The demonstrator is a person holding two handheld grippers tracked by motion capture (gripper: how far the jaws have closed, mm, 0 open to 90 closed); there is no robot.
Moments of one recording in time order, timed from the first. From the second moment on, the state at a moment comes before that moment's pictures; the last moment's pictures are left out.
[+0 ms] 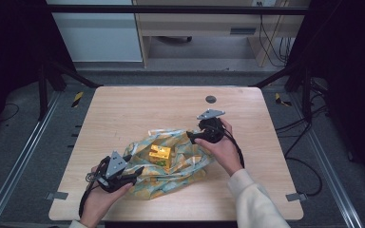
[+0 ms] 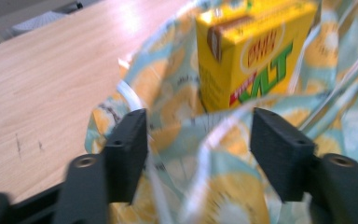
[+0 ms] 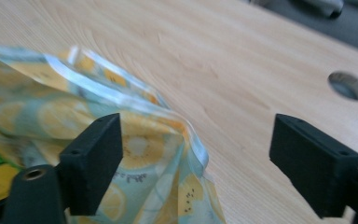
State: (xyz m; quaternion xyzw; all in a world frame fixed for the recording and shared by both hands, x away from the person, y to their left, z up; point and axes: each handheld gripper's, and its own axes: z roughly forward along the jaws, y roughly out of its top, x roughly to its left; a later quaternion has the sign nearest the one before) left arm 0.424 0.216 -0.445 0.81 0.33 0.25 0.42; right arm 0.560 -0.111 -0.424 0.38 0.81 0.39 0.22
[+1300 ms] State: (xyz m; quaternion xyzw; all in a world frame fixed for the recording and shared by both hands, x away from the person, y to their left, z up) left arm 0.446 0.330 -0.448 0.75 0.47 0.28 0.38; right arm 0.462 -0.233 -0.435 0.45 0.75 0.42 0.24
